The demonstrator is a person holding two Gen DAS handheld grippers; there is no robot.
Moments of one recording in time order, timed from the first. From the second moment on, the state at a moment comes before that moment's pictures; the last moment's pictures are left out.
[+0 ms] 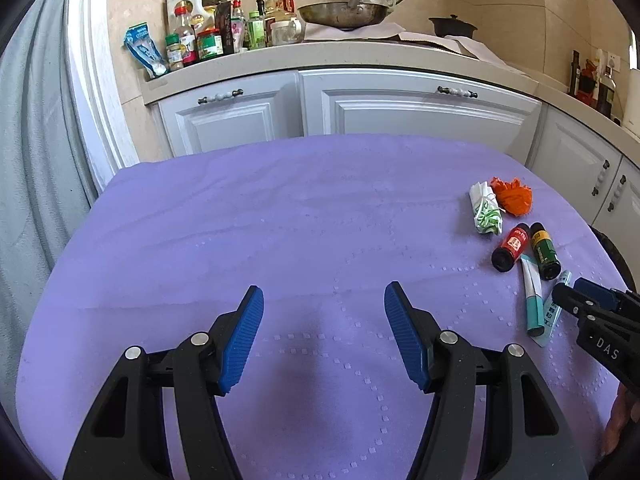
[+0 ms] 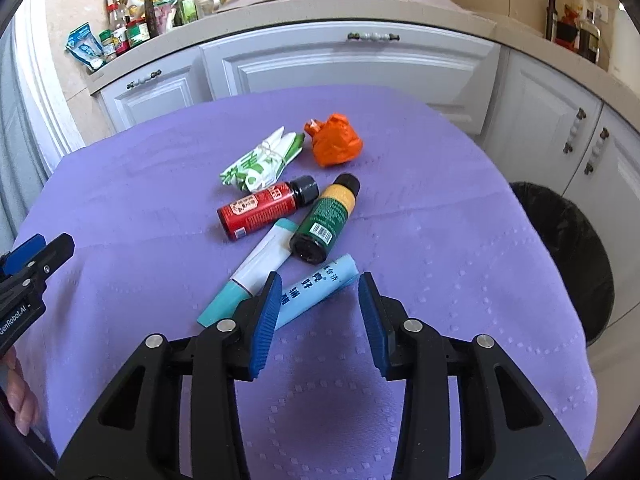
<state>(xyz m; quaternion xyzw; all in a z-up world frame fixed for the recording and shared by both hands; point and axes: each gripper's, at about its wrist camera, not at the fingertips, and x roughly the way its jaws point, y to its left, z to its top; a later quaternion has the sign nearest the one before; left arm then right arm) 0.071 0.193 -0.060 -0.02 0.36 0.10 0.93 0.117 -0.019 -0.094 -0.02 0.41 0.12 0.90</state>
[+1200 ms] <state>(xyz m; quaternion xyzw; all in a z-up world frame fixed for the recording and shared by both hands) 0.079 0.162 -0.061 -0.01 0.36 0.07 0.93 0.120 -0.050 -0.099 0.00 0.42 0.11 0.90</state>
